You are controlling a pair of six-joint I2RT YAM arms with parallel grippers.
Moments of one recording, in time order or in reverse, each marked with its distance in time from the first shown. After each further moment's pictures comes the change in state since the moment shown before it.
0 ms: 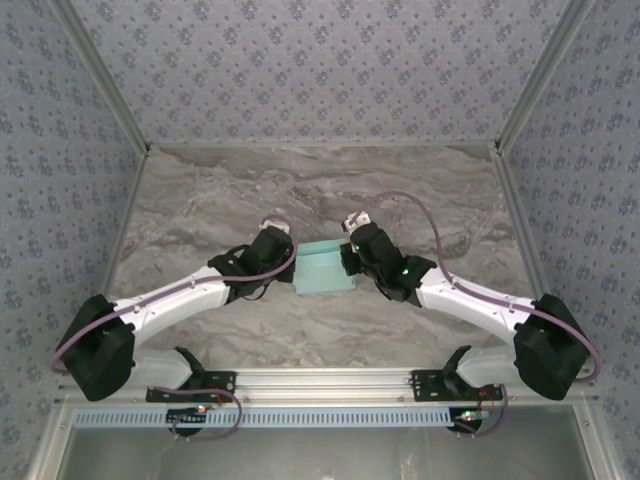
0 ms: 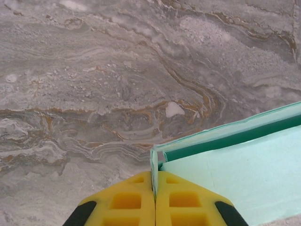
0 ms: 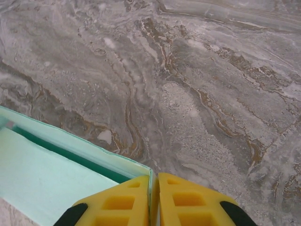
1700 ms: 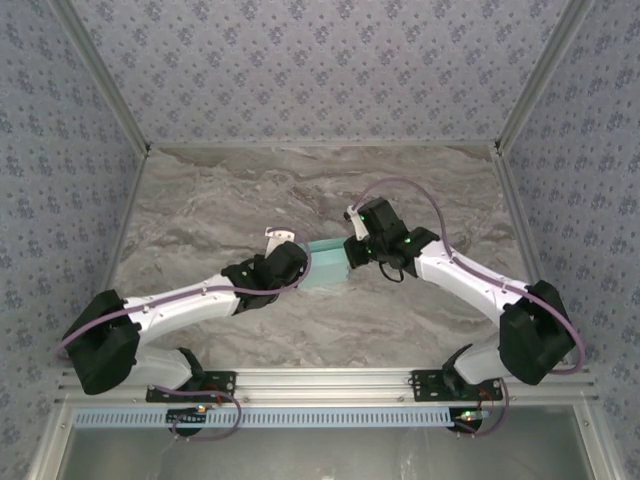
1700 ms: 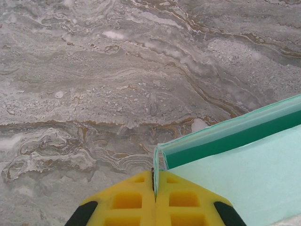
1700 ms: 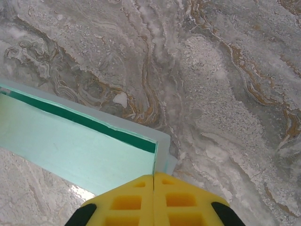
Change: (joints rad) left arm -0.132 0.032 -0.015 0.023 -0.312 -0.046; right arm -0.175 0.108 0.192 -0.301 -0.365 -0.058
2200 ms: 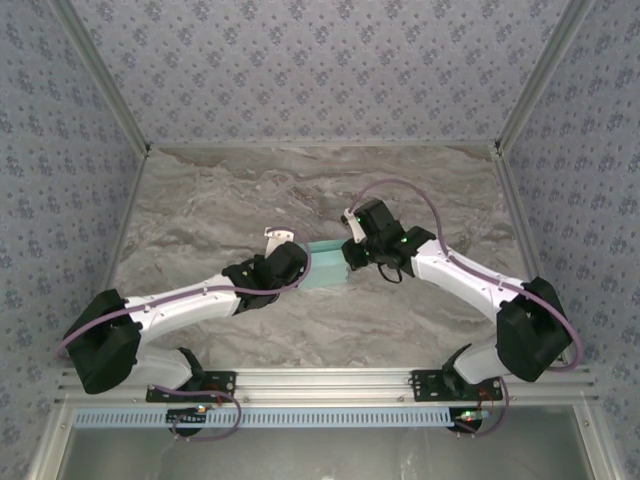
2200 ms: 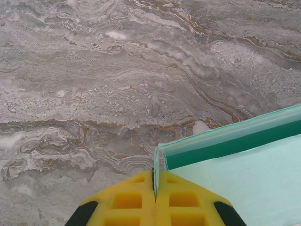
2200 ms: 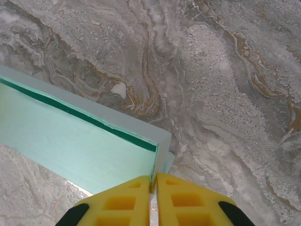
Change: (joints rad) left arm 0.000 0.005 -0.001 0.003 -0.010 -0.018; right arm 0.016 0.023 0.018 -0.035 0.015 -0.010
